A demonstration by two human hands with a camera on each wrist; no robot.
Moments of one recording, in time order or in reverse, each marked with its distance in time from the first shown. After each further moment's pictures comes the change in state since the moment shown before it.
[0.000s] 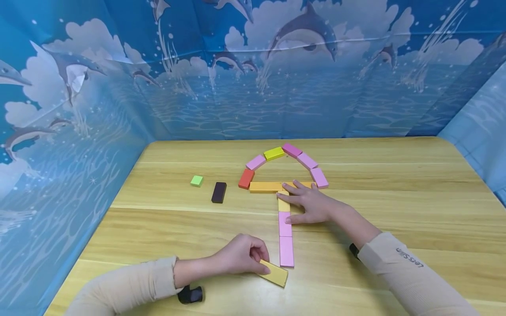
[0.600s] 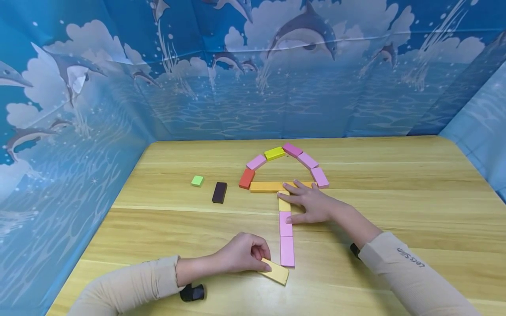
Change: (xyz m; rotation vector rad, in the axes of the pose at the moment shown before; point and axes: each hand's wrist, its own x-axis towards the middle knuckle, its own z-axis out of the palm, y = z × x) left_hand 0.002 0.000 0.000 0.054 0.015 0.029; right_hand 0.000 -0.001 0.000 -0.004 0.008 -0.001
